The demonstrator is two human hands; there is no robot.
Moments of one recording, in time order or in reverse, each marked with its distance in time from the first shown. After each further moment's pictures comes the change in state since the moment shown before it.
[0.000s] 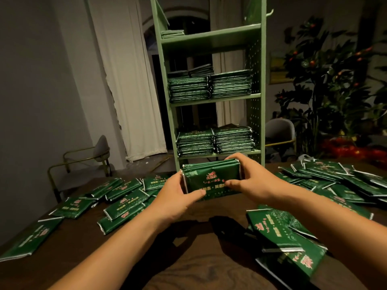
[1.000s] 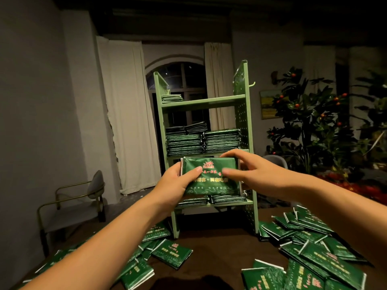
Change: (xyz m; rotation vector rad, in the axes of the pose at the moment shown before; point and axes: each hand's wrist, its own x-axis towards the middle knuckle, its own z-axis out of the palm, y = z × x) left_hand 0.050 0.139 -0.034 -0.394 -0.041 0.109; right_hand 0.020 -0.101 -0.105 -0.025 -0.030 -0.231
